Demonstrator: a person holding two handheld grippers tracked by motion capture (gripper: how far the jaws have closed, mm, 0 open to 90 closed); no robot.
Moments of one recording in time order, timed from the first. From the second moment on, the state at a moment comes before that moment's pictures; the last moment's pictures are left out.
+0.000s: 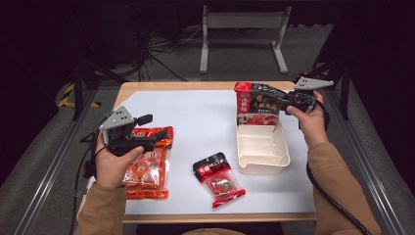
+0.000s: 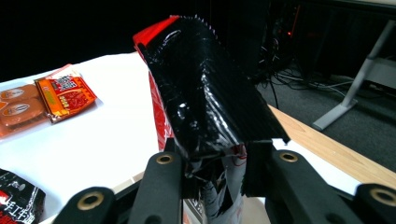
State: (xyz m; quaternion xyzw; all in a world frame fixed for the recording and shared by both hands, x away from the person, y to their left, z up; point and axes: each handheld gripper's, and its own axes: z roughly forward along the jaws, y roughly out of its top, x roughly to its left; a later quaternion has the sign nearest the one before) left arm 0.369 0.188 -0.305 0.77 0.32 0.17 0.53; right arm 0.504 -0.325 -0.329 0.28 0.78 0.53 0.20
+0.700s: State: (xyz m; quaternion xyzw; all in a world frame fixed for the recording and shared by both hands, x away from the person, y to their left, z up) left arm 0.370 0.187 -0.317 0.77 0.31 0.17 0.53; right arm 0.499 -0.331 -0.334 0.31 0.77 0.53 0.19
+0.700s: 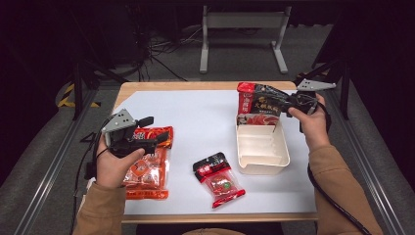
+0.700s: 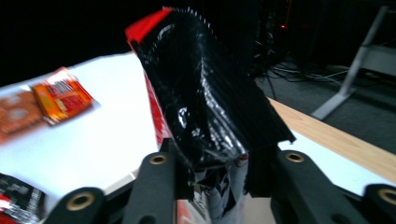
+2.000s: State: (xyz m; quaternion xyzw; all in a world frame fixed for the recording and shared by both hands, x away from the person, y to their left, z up) left arm 0.381 0.234 -0.334 0.76 0.34 0.18 0.52; right arm 0.402 -0.365 -0.329 0.36 0.75 0.49 0.25
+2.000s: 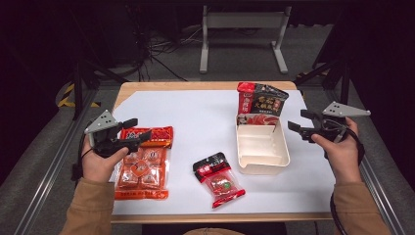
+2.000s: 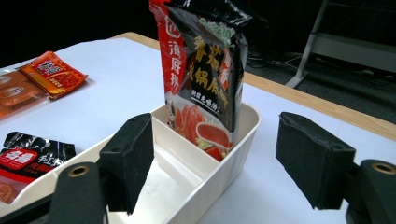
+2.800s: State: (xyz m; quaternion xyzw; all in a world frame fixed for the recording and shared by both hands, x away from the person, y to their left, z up) left arm 0.415 0.262 -0.359 0.74 0.39 0.21 0.50; right arm 0.398 -0.369 -0.355 0.36 0.75 0.50 0.24
